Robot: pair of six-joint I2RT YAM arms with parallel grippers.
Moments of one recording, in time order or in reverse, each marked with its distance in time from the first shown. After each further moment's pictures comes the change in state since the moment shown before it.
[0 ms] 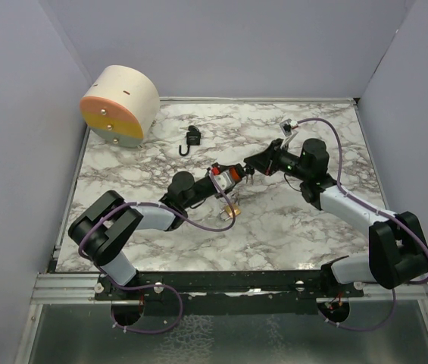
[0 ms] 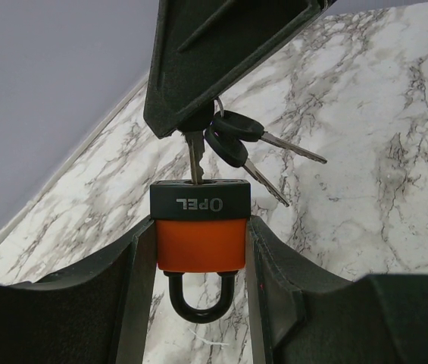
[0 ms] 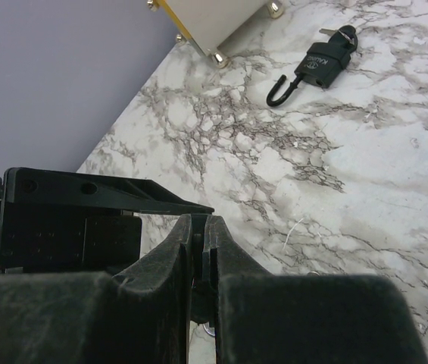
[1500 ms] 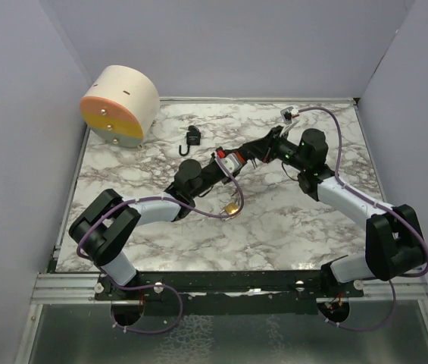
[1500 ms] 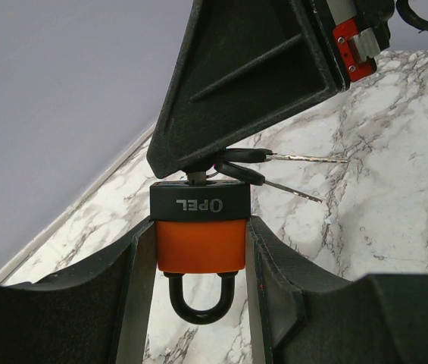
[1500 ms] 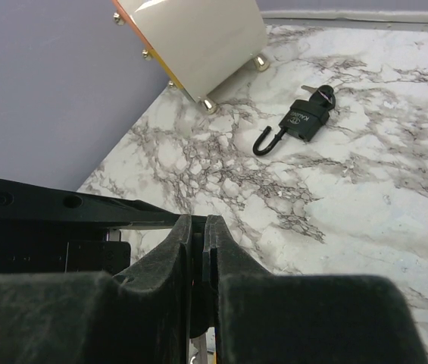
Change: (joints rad) left arm -0.019 0.000 0.166 -0.108 -0.139 -0.026; right arm 0.007 0.062 0.110 0.022 0.064 -0.015
